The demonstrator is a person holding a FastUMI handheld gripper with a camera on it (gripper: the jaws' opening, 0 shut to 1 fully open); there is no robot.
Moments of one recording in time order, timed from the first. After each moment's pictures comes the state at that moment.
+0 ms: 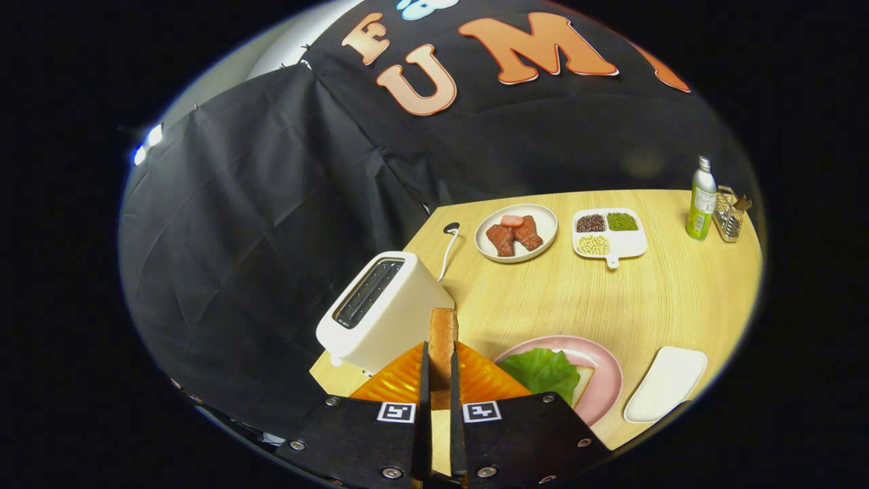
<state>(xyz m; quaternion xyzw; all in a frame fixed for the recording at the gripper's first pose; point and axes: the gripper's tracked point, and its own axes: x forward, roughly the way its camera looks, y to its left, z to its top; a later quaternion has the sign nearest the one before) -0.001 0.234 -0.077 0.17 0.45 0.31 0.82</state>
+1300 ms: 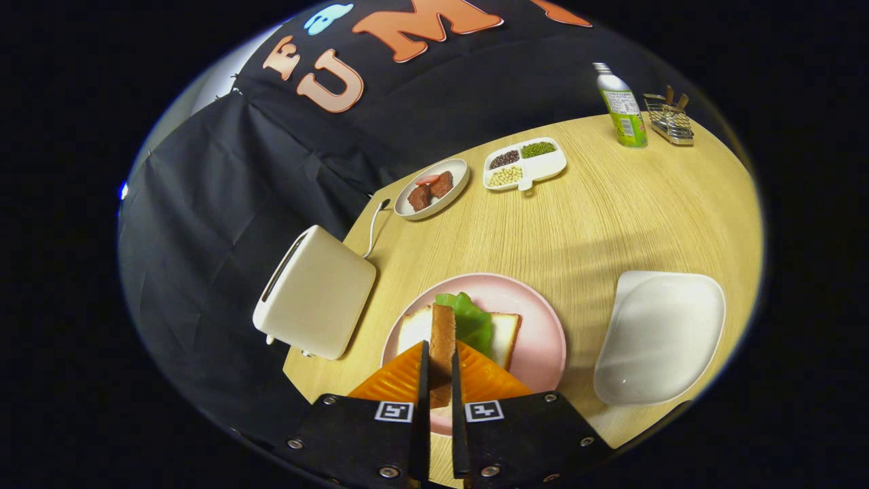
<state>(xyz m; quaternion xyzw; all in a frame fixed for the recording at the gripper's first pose) -0.031 0.146 -0.193 0.22 0.51 0.22 0.80</state>
